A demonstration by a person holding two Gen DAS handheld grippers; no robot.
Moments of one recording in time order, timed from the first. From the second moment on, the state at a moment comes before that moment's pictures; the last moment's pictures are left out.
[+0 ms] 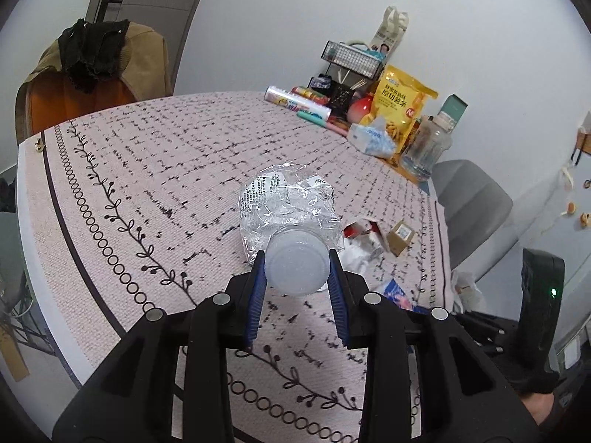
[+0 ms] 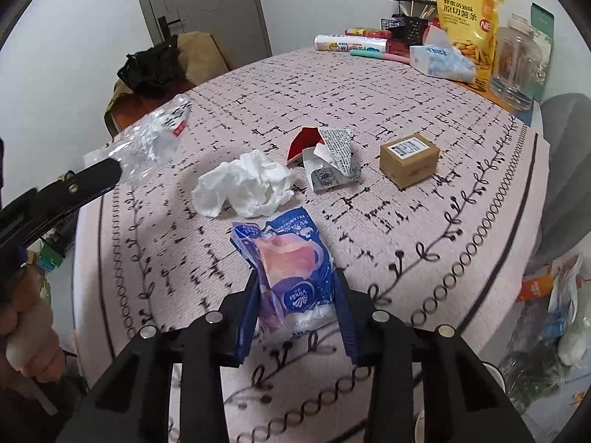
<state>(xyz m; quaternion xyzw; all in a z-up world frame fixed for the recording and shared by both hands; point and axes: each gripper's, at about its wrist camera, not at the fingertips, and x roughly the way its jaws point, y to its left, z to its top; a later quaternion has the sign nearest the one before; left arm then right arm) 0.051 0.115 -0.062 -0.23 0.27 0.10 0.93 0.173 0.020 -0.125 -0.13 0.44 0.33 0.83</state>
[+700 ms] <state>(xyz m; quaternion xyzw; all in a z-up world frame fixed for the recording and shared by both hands) 0.064 0.058 -0.032 -0.19 0.26 0.05 0.94 0.151 -0.074 -0.082 -0.02 0.40 0.27 0.87</state>
